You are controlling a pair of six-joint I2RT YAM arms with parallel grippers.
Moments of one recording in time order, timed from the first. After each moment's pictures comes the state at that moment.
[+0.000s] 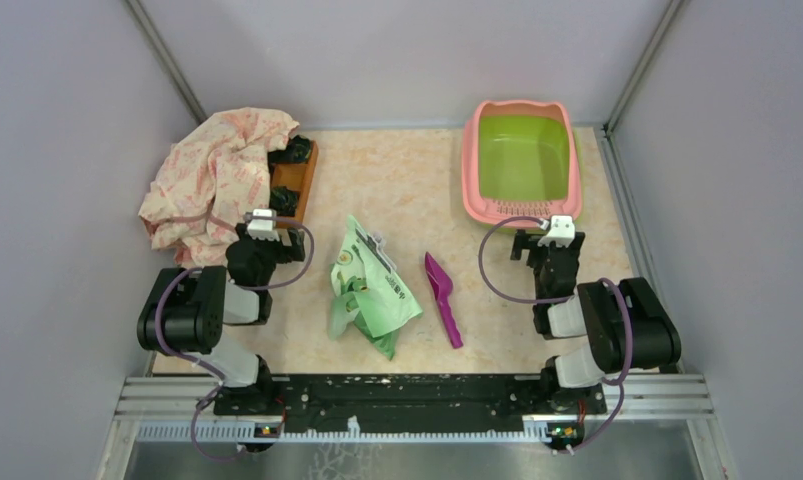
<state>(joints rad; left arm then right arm) 0.02 1.59 0.25 1.19 0.13 0.02 0.10 1.46 0.13 1.23 0.22 -0.04</state>
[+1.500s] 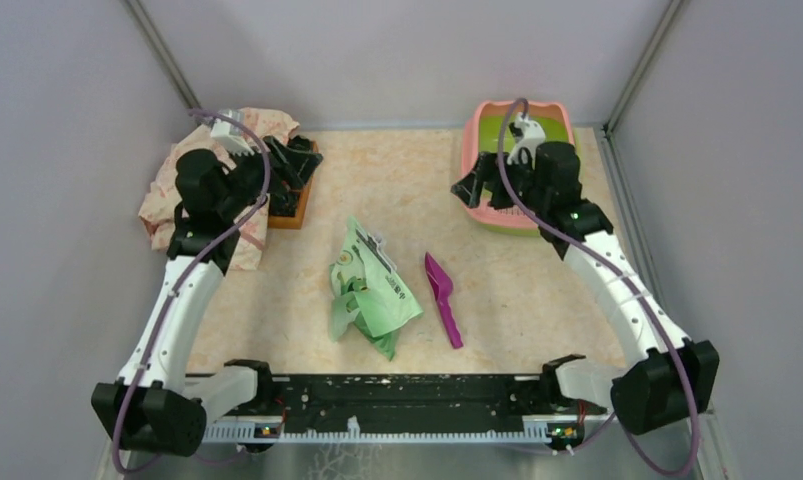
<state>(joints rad) -0.12 1.07 1.06 0.01 0.36 -0.43 0.25 1.14 1.03 -0.24 -0.36 0.35</state>
